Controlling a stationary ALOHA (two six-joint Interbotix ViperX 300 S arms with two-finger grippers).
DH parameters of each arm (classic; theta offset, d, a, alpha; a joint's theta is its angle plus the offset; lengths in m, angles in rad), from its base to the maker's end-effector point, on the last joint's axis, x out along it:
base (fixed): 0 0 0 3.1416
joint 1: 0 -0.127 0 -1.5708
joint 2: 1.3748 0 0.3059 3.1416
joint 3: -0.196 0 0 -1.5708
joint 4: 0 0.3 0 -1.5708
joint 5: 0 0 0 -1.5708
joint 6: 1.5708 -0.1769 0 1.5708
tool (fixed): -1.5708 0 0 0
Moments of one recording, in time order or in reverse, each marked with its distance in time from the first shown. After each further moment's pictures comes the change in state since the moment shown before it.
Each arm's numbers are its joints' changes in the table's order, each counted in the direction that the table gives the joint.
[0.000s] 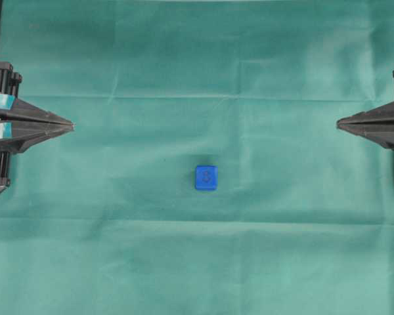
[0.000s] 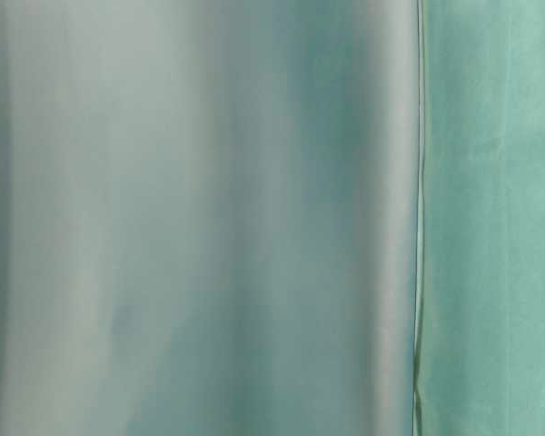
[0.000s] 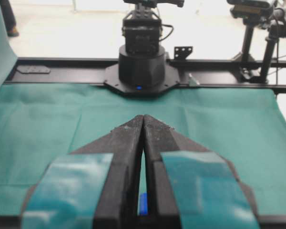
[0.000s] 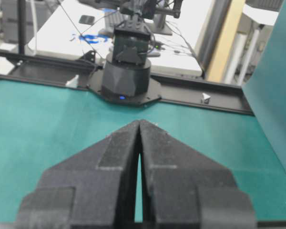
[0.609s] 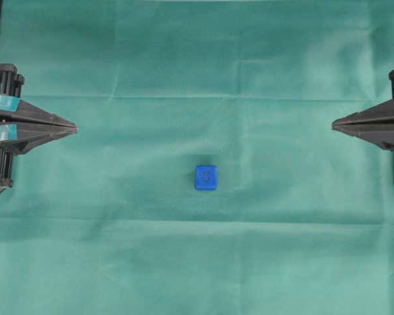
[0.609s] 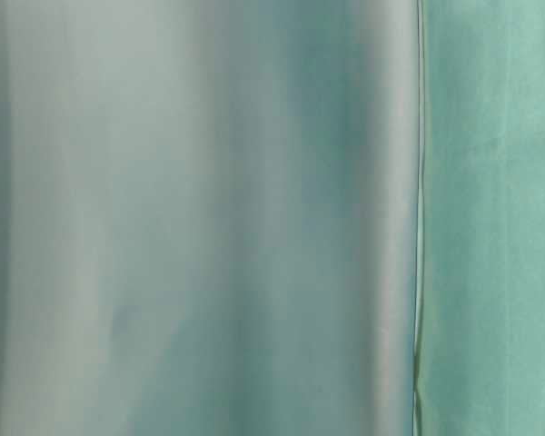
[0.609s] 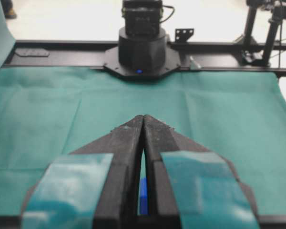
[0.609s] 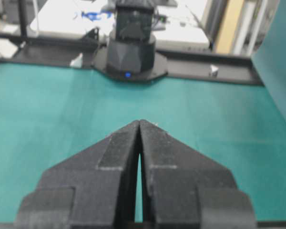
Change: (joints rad) left arm 0.000 -0.009 -0.011 -0.002 -0.055 -0.005; right arm 0.006 -0.009 -0.026 0.014 -0.115 -0.046
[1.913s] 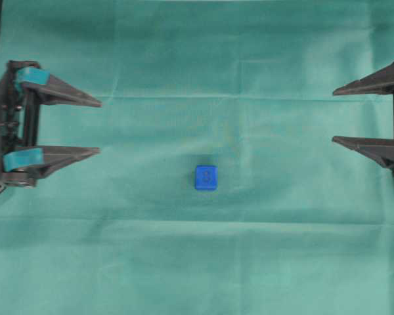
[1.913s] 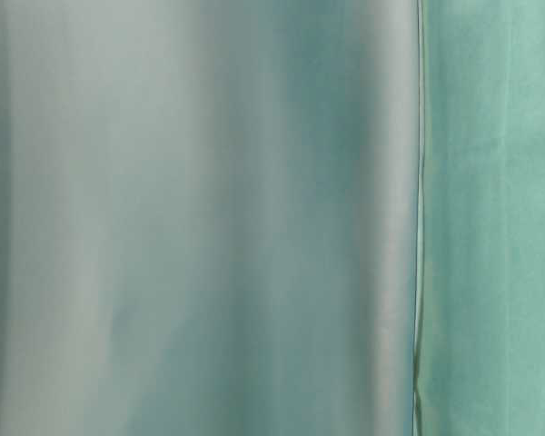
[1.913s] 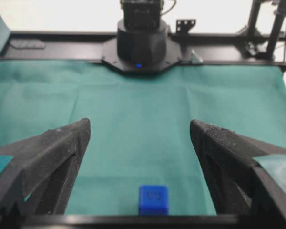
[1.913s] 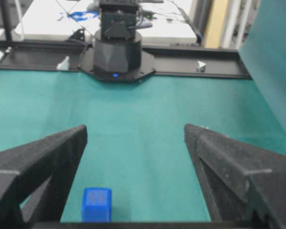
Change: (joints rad) left arm 0.000 -0.184 -0.126 0.000 -0.006 0.003; right arm 0.043 -0.005 -0.020 0.017 -0.011 -0.017
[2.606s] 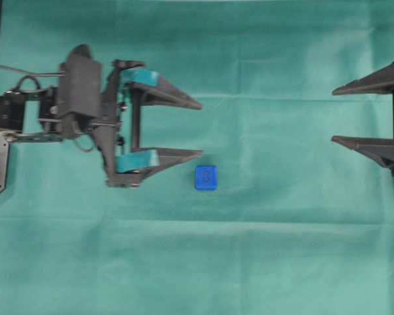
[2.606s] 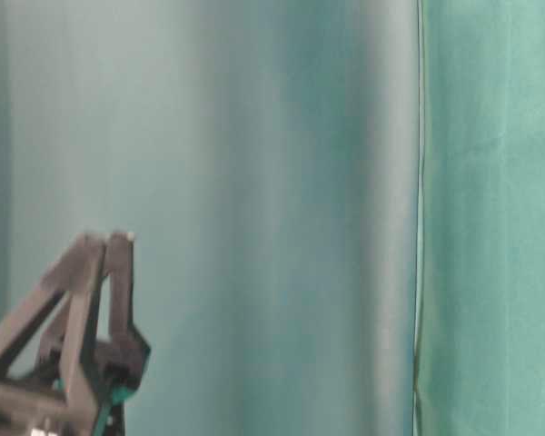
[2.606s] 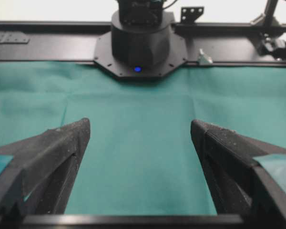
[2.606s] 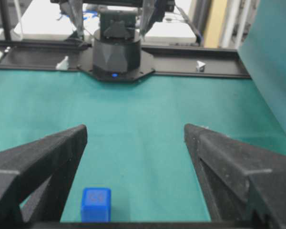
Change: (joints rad) left arm 0.000 -0.483 -0.396 0.000 -0.018 -0.005; right arm 0.002 -0.002 0.000 0.000 0.003 0.002
